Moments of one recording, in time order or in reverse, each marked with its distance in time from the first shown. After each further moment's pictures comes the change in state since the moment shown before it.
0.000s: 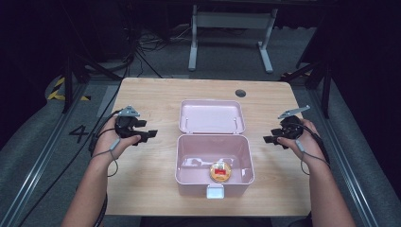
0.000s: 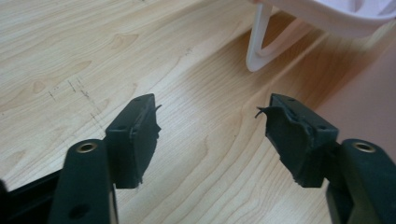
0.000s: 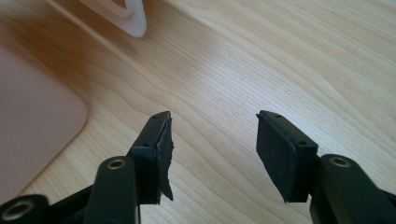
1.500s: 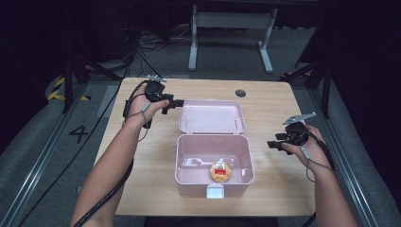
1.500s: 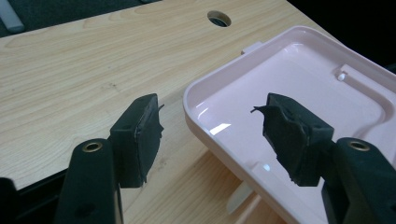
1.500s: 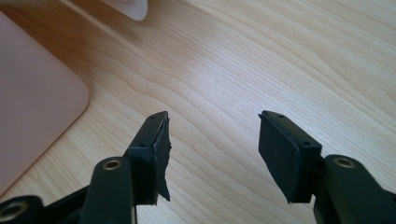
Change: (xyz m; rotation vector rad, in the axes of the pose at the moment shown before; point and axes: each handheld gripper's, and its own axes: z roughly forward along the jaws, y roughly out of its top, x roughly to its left) left arm 0.009 0.104 0.075 -0.040 -0.107 -0.109; right arm 0.004 -0.021 -0.009 -0.011 -0.029 0.007
